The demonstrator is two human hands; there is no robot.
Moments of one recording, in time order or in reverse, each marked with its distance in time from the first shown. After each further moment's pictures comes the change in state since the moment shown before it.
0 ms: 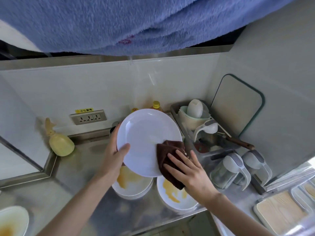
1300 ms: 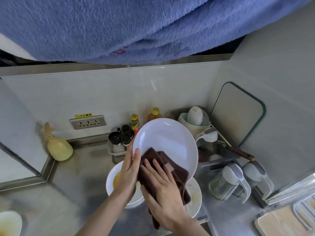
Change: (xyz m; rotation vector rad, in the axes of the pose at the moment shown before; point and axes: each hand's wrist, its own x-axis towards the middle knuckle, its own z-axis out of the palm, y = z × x) left_hand -0.017 -0.016 0.055 0.026 0.061 -0.051; right_hand 0.041 -0.069 -0.014 0.525 -0.128 0.351
